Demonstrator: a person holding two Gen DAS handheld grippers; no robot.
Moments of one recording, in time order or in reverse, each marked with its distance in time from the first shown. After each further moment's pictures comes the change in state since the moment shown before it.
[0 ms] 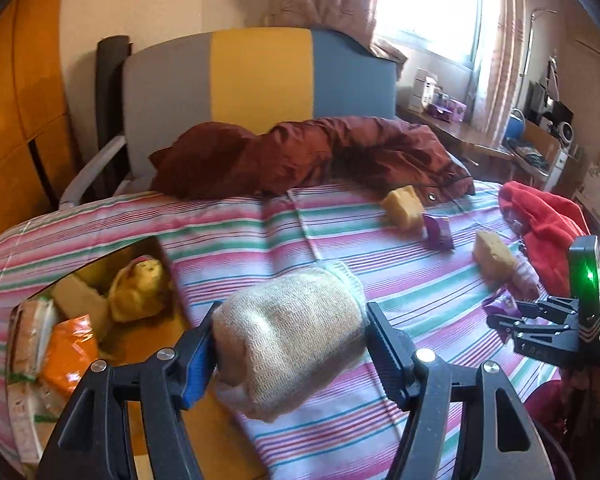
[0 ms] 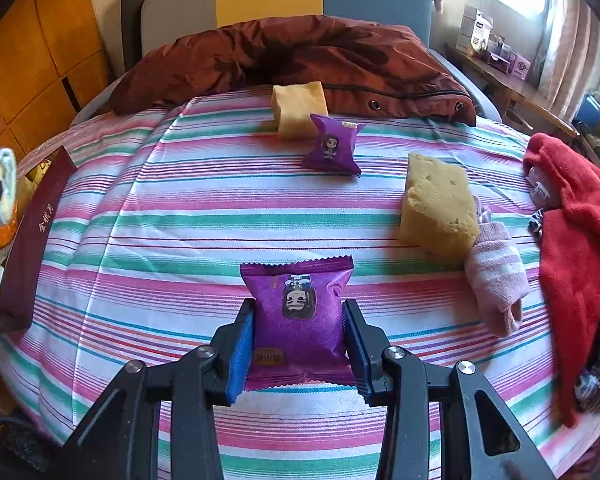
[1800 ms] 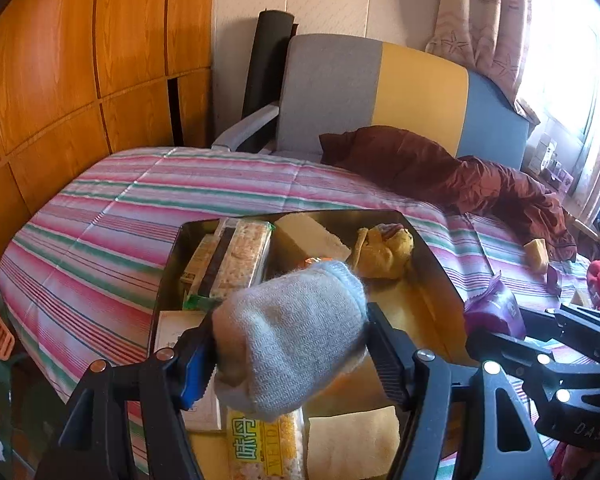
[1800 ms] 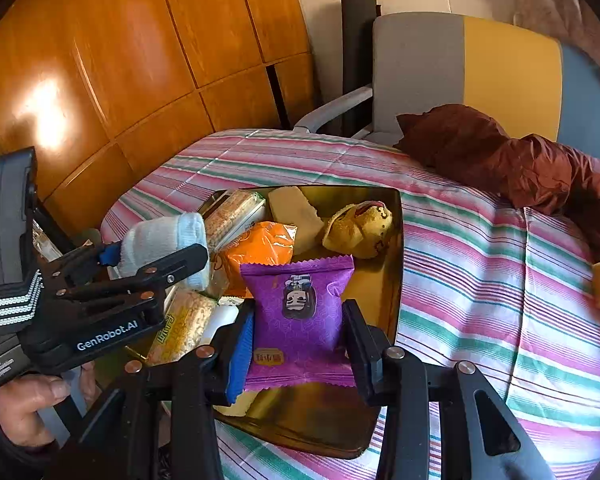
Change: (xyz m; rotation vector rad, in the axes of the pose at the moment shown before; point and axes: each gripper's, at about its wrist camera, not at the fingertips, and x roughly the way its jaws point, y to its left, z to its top) left arm -0.058 0.182 -0.066 -0.320 -0.029 0.285; right arm -0.039 0.317 0.040 -0.354 -0.125 0.497
